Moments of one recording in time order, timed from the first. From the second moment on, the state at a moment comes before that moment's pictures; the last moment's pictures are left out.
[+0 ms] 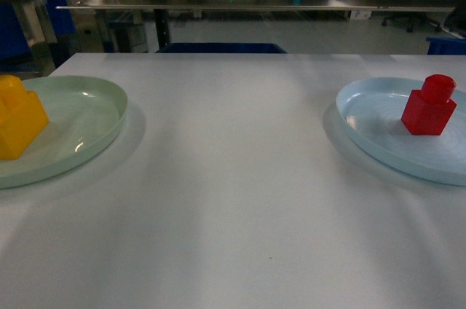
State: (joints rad) left arm 0.03 1.36 0.85 0.19 0.19 -0.08; right arm 0.08 1.56 0.93 0.25 0.06 0.30
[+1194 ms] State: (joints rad) left arm 0.02 1.35 0.87 0.19 0.19 -0.08; right arm 0.15 1.80 0.95 0.32 -0.03 0.08
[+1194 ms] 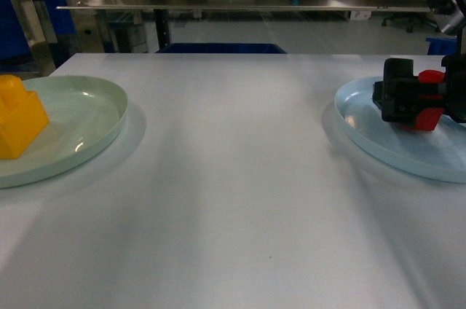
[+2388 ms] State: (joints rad) left arm 0.03 1.35 0.87 0.19 0.19 -0.08; right arm 0.01 0.65 0.62 -0.13 -0.05 0.21
